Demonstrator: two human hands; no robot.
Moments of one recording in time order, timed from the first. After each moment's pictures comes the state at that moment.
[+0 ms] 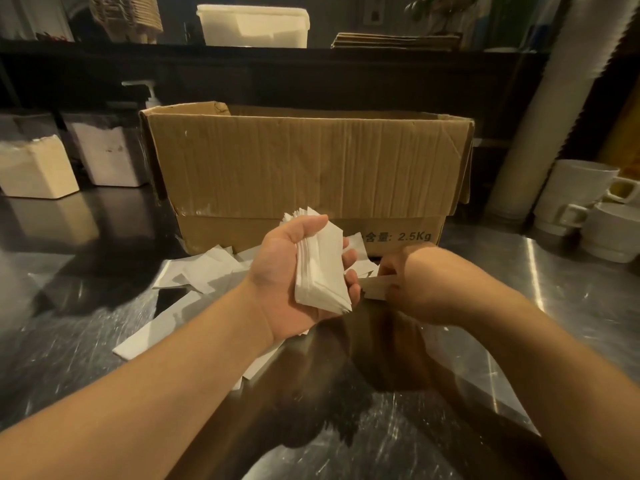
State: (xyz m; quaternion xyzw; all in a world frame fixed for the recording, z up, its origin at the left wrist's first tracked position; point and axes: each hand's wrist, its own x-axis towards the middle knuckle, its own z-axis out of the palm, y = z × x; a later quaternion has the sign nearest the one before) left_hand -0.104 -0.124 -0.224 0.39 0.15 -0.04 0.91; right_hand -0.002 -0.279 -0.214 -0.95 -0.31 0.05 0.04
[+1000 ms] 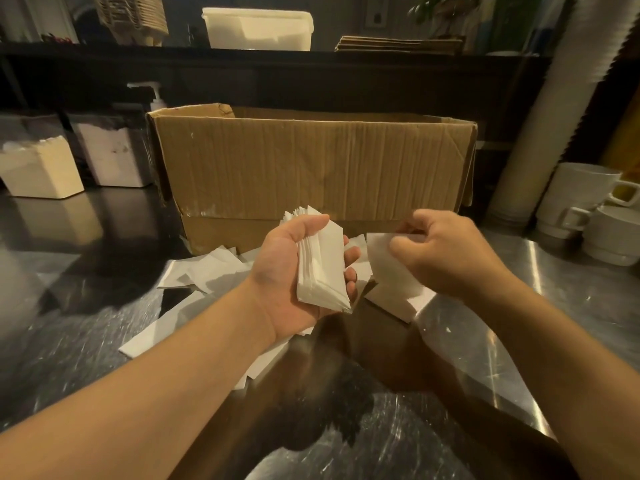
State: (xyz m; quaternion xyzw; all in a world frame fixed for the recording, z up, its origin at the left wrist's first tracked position) left_hand -0.105 -0.122 -0.222 0.42 0.15 -0.01 0.90; right_hand -0.007 -0.293 -0.201 -0.87 -0.30 -0.06 0.37
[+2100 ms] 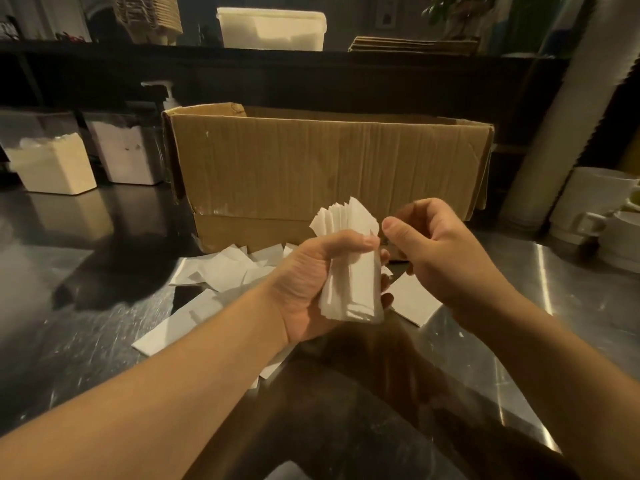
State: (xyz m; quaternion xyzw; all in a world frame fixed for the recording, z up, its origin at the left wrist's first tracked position) left_hand -0.109 -0.128 -0.225 0.49 0.04 -0.01 0.87; right_hand -0.030 -0.276 -0.203 -0.79 -0.28 0.01 0.54
